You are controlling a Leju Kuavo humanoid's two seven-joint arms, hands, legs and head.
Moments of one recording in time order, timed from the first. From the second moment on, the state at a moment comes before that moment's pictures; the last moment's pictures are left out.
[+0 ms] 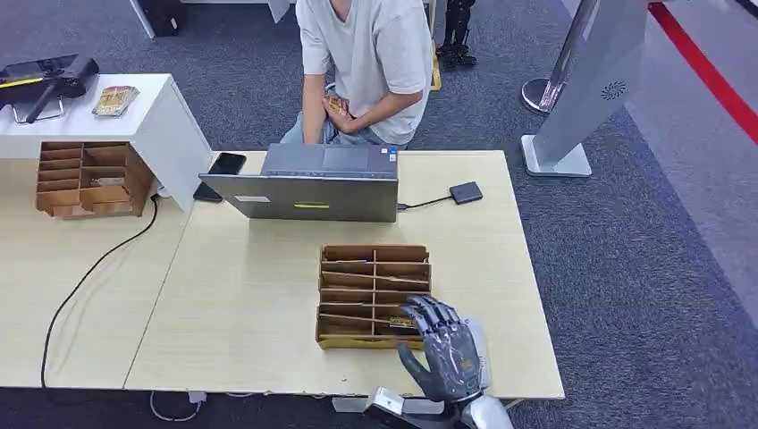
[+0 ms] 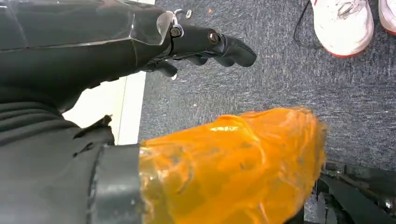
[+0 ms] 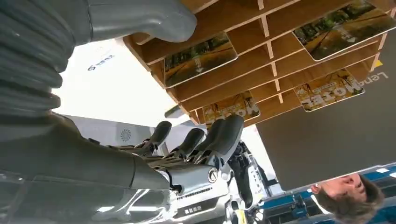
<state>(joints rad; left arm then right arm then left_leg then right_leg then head) -0.13 -0.17 -1.50 -0.11 1.42 0.53 0.11 -0.05 -0.02 0.61 -1.21 1.10 -0.66 -0.11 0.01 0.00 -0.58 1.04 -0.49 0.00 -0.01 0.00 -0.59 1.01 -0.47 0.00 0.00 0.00</state>
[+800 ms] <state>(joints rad) -0.13 -0.17 -1.50 -0.11 1.42 0.52 0.11 -0.07 0.00 0.61 -1.17 1.09 -0.65 -0.10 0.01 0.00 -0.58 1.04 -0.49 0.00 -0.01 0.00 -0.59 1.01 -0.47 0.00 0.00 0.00</state>
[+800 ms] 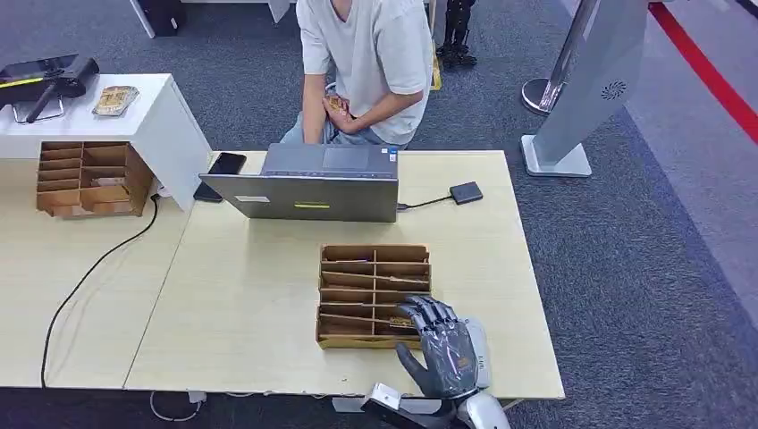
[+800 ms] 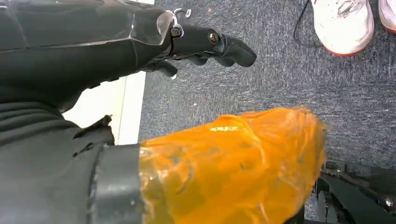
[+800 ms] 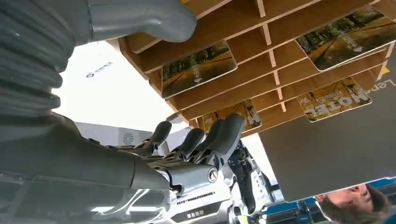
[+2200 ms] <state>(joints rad) -0.13 -0.17 -1.50 -0.11 1.41 0.52 0.11 -0.09 0.02 0.61 -1.09 1.09 -0.65 -0.09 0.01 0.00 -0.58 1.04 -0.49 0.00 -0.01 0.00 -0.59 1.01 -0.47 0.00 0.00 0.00</state>
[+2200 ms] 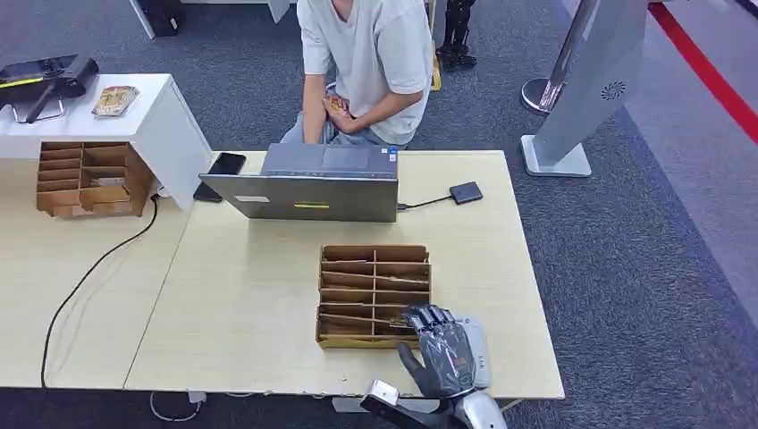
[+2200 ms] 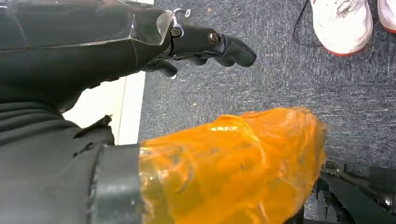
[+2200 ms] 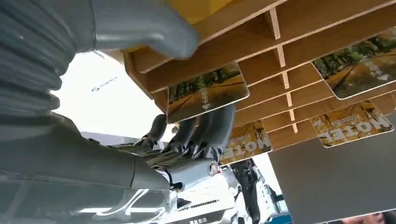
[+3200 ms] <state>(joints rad) -0.13 -0.17 -1.50 -0.11 1.45 0.52 0.11 -0.02 0.09 0.49 -1.31 1.14 -0.67 -0.30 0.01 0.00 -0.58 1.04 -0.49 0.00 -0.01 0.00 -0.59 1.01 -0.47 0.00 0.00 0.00</state>
